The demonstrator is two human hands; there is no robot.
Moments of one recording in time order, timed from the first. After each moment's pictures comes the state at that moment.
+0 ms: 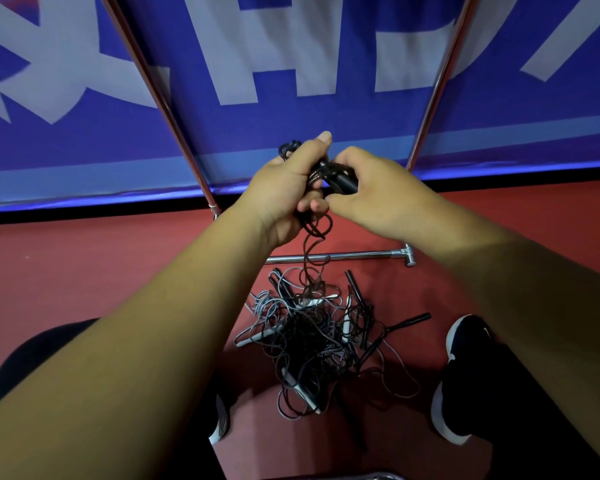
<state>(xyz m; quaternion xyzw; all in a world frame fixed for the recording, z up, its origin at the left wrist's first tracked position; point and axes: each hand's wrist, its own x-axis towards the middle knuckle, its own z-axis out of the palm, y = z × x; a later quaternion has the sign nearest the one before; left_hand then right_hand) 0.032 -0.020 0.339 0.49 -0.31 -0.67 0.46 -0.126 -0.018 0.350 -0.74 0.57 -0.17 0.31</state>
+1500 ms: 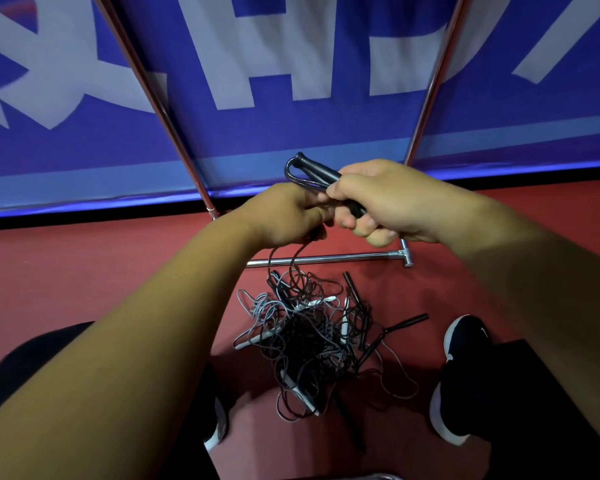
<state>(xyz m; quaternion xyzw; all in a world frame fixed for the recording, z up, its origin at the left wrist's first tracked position) 0.053 -0.018 0.323 0.56 -0.70 -0.42 0.12 -0.134 -0.016 0.366 -0.54 0.51 -0.17 0.65</state>
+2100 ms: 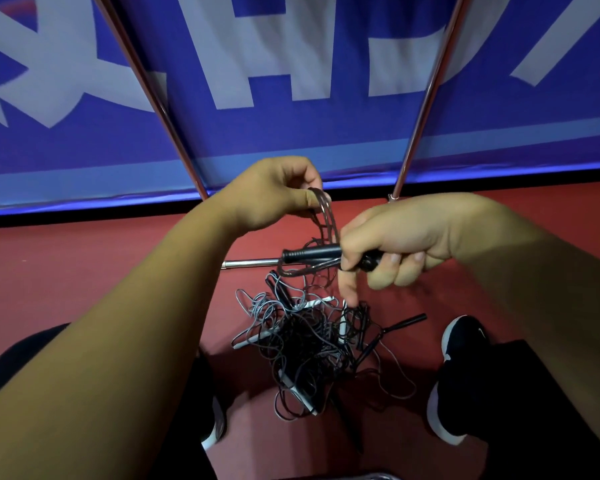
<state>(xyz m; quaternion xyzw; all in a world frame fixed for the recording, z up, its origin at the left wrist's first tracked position) 0.071 -0.033 0.329 0.49 -0.69 -0.47 0.26 -0.150 -0.003 0.368 -0.53 0.42 0.14 0.72</state>
